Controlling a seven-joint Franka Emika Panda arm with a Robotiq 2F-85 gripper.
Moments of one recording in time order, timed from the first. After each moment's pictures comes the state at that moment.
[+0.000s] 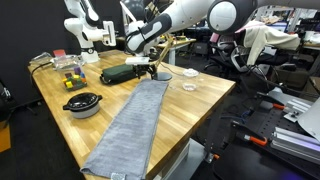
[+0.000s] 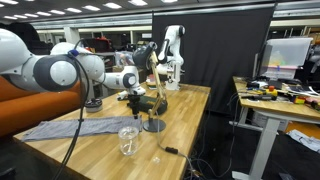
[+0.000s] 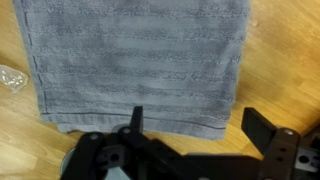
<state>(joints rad) 0.18 1.42 -0.09 -0.62 -0.03 2.04 1.12</state>
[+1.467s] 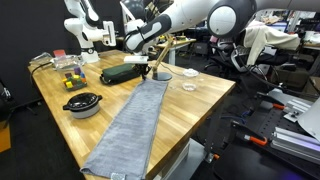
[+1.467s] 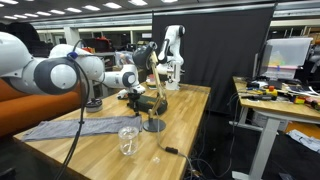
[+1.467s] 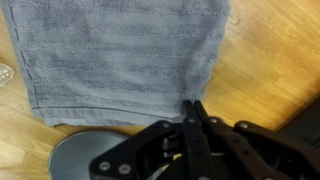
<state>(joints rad) 0.18 1.45 -0.09 -0.55 -0.03 2.04 1.11</state>
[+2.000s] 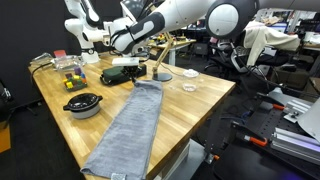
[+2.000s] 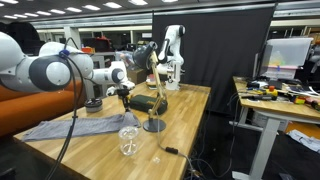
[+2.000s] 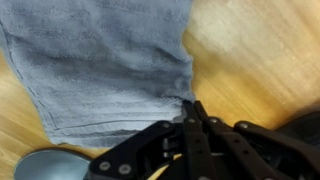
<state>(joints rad) 0.29 1.44 -0.09 -0.54 -0.05 2.03 1.04</state>
